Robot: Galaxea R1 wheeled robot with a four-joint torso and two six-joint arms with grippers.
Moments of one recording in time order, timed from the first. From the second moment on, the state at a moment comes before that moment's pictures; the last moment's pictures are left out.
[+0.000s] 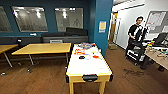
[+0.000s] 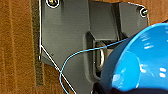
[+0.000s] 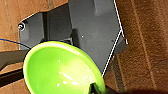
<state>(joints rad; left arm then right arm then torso) 1.49 2.86 -2.50 -0.52 0.03 0.38 -1.51 2.80 -2.46 0.00 -0.02 0.09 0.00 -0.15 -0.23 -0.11</state>
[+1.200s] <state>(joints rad) 1.49 2.92 -2.59 -0.52 0.03 0.39 -1.52 2.83 -2.51 0.00 -0.02 0.09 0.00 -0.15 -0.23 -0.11</state>
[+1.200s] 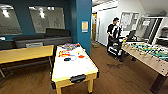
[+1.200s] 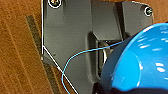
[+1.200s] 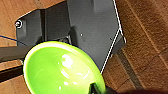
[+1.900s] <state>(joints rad) 1.49 2.93 -2.60 -0.52 0.03 0.39 -1.52 2.83 -2.51 -0.01 -0.02 0.09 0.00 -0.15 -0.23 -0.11</state>
